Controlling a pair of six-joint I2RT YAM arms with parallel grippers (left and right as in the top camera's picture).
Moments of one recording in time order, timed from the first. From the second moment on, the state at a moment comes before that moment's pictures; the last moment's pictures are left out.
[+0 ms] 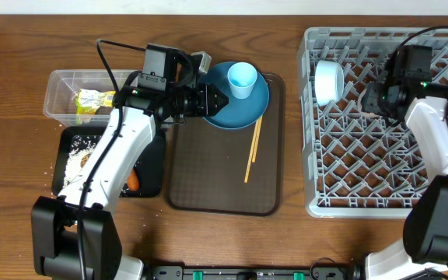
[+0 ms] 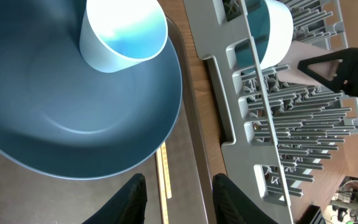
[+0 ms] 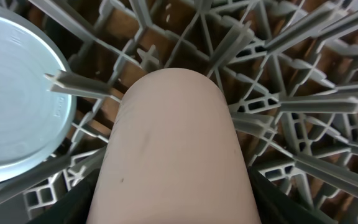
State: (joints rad) left arm -0.24 1.64 1.27 -0.56 0.62 -0.29; right arm -0.13 1.75 1.31 -0.67 0.06 0.13
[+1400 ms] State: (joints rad) left arm -0.47 1.66 1.27 -0.24 -0.02 -0.33; right arm -0.13 1.52 1.40 -0.86 -0.11 0.11
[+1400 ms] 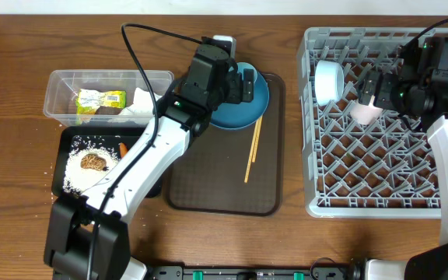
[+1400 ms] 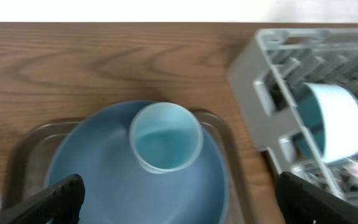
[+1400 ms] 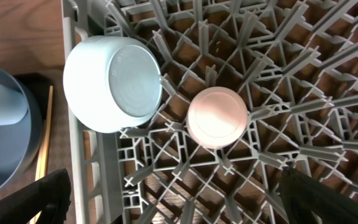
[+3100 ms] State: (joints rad) left arm -0.47 1.97 1.27 -0.17 -0.09 -0.44; right arm -0.13 1.52 1.40 -0.86 -0.12 0.11
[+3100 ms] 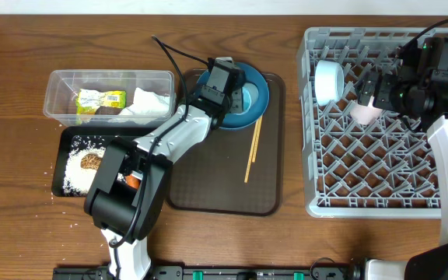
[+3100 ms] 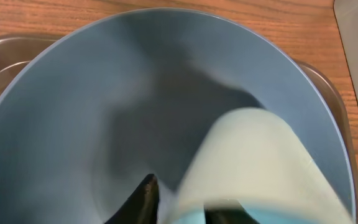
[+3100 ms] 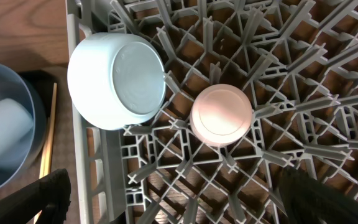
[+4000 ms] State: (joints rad) left arm -0.46 1.97 1.27 -0.19 0.00 -0.44; right arm -0.13 1.52 1.40 -0.87 -0.12 0.11
